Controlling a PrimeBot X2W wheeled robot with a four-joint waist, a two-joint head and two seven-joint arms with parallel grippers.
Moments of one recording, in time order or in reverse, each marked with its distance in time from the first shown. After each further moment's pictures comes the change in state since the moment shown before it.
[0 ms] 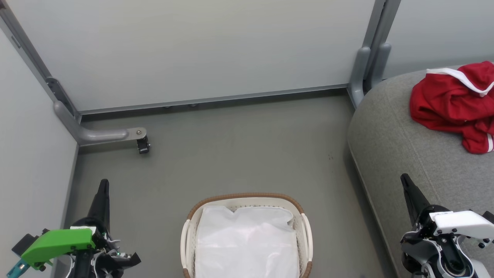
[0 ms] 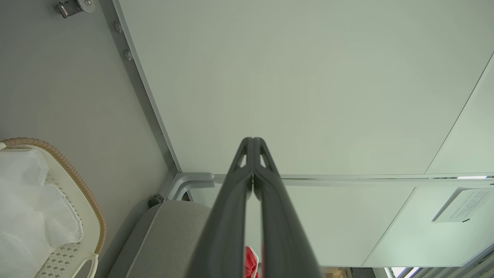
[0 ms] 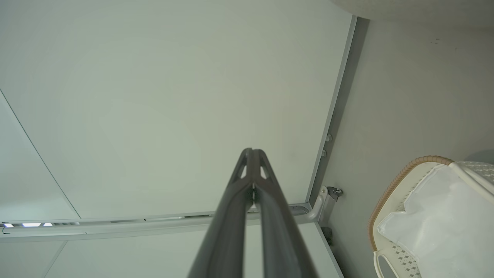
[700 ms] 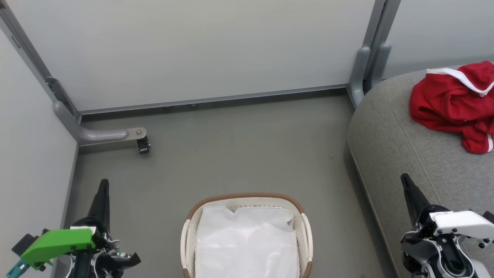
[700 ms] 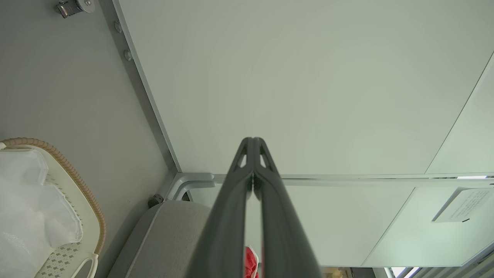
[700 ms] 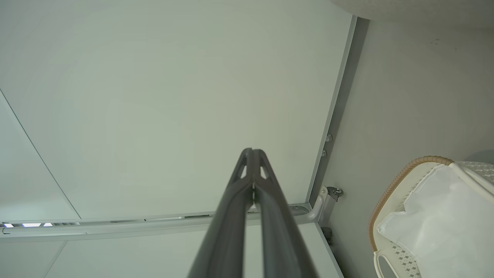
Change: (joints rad) left arm 0.000 0.000 0.000 0.000 0.000 -0.001 0.000; right arm 0.000 0.000 -0.001 0.000 0.000 0.000 0.000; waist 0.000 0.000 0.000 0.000
